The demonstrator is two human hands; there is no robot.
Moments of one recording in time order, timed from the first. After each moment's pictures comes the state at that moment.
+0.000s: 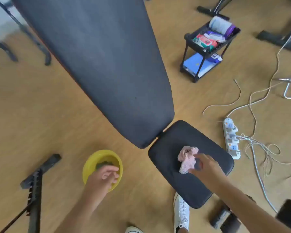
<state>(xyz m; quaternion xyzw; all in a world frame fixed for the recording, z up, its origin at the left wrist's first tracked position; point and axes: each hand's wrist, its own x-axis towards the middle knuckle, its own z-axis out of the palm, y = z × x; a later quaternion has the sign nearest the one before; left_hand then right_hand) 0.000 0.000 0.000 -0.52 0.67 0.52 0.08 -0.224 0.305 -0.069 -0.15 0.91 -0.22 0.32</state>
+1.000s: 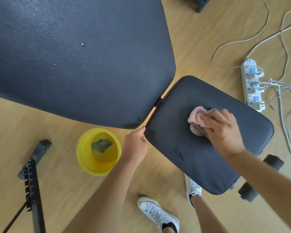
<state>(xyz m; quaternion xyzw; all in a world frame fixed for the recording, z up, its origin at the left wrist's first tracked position) -0.144 0.047 -0.202 -0.40 0.82 0.35 0.23 -0.280 0.289 -0.233 -0.30 0.90 -0.30 0.11</state>
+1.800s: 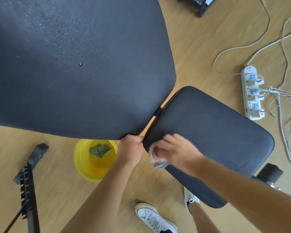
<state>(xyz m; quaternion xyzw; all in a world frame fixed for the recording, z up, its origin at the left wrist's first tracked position) -0.162 0.024 -0.211 -0.37 0.81 0.39 0.24 -0.242 0.213 -0.242 -0.59 0.78 -0.16 0.11</state>
